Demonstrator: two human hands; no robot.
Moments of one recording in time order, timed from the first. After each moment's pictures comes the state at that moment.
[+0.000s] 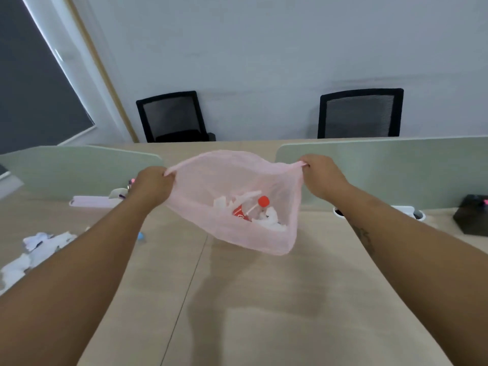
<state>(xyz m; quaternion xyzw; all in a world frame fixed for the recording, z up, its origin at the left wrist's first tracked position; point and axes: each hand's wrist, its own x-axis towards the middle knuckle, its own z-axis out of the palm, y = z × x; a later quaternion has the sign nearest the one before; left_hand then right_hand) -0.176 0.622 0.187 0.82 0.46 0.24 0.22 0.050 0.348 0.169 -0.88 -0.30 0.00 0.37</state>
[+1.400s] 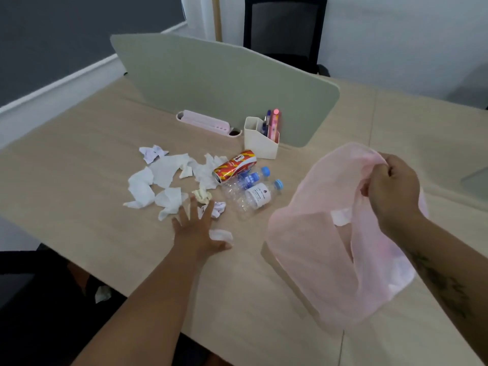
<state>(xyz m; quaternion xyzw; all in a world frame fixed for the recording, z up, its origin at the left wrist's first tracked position) -0.481 0.862 -0.089 0.85 0.51 -0.09 0.13 -0.199 0.663 0.073 -0.83 -0.19 0.06 0.53</state>
